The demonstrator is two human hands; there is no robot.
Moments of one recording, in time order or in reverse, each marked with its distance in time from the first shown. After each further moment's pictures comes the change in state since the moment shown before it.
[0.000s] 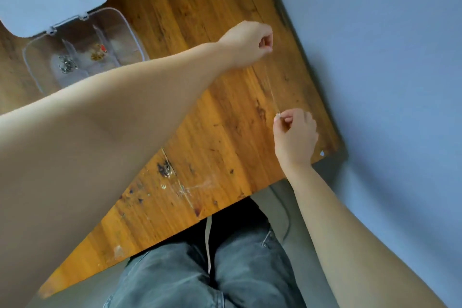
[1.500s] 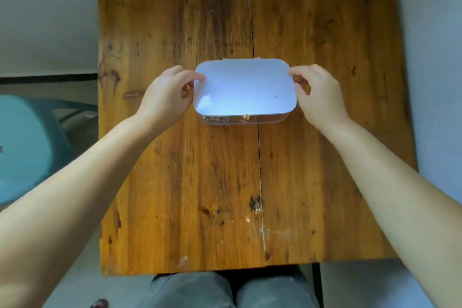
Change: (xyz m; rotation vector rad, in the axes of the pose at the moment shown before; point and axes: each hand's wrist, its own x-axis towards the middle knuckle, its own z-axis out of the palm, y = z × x) left_hand -0.267 -0.205 -0.130 0.103 0.548 -0.425; right_hand 0.054 -0.250 0.066 -0.033 -0.327 -0.838
